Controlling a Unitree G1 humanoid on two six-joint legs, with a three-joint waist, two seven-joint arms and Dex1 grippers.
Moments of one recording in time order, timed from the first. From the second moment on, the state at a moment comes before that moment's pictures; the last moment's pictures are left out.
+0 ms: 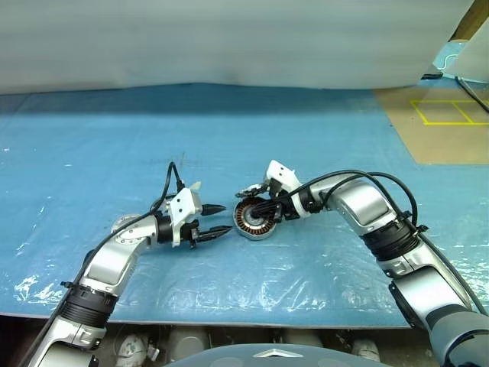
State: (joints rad) left arm -0.19 0.51 -0.17 -0.07 -0.29 0.17 -1.01; right arm -0.68 -0.54 0.44 0.04 0.26 0.87 1.02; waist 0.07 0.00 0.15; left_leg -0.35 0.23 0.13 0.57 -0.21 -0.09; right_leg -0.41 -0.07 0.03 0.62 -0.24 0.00
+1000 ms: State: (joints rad) left arm -0.19 0.51 -0.17 -0.07 -0.29 0.16 -1.02; right arm -0.65 -0.56 0.41 0.00 0.31 0.91 1.08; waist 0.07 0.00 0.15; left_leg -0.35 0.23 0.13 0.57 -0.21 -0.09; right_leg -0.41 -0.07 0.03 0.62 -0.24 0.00
